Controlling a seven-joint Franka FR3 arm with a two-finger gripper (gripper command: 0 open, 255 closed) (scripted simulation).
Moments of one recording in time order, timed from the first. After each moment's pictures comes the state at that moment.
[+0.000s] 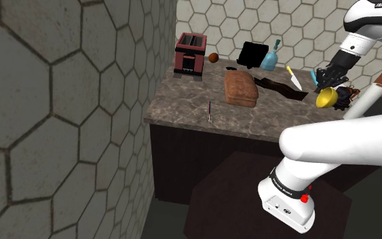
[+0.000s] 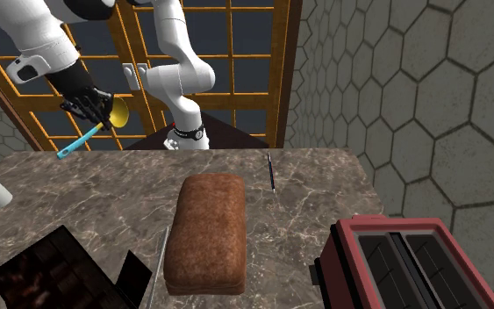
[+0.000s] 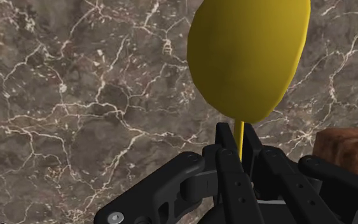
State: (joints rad) arm -0.63 -0.69 -0.56 -2.38 -0.21 1.66 -0.16
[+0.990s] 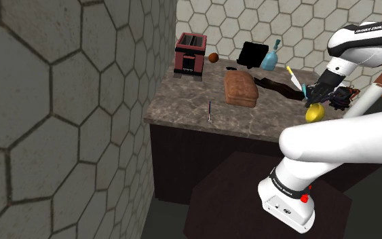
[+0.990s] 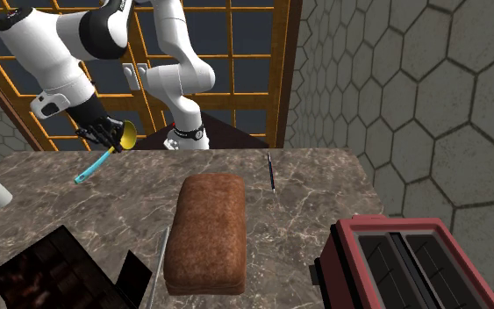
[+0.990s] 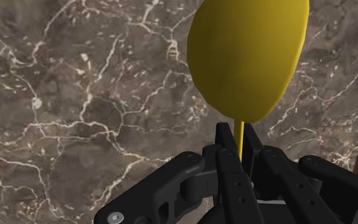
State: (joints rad) arm -0.64 -0.65 -0.63 -2.55 -0.24 1.87 -0.17
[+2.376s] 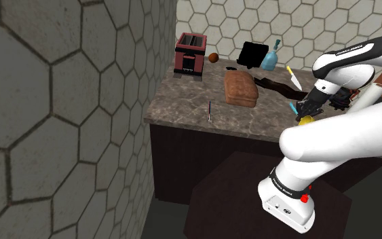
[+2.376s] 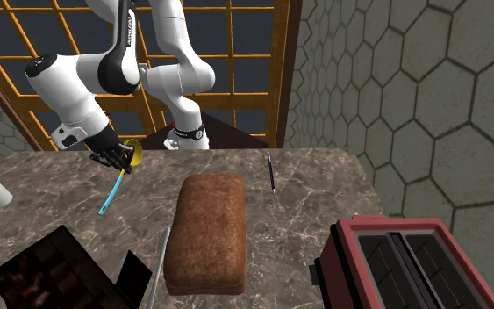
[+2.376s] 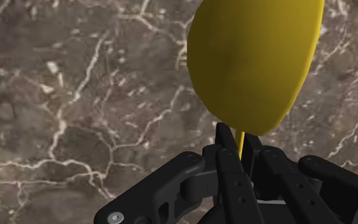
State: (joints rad) arm -0.62 -0.53 -0.73 -2.69 -0.27 2.13 -0.21
